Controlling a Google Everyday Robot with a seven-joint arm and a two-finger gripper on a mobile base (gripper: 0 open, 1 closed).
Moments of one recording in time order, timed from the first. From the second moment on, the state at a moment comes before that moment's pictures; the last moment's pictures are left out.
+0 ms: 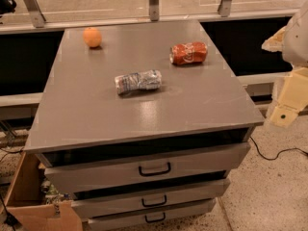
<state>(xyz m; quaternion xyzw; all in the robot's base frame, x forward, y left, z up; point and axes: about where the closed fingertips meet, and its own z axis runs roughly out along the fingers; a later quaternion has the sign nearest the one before) 0.439 -0.216 0.977 -0.60 0.78 -0.04 0.16</state>
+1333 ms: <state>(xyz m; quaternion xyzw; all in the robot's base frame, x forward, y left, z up) 0.590 -0.115 0.935 -0.64 0.74 0.05 0.22</state>
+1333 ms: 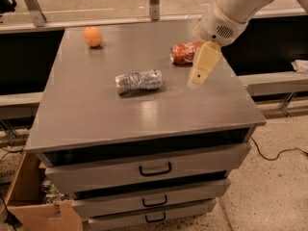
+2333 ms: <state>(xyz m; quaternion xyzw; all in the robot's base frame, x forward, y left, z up) 0.629 0.026 0.881 -0.64 0.72 0.14 0.21</state>
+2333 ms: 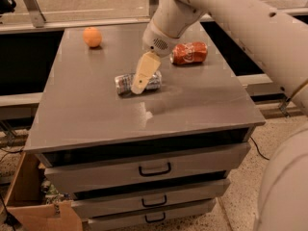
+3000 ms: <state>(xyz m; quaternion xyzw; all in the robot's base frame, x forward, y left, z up) 0.616 0.067 0.855 -0.66 0.71 0.15 0.20</state>
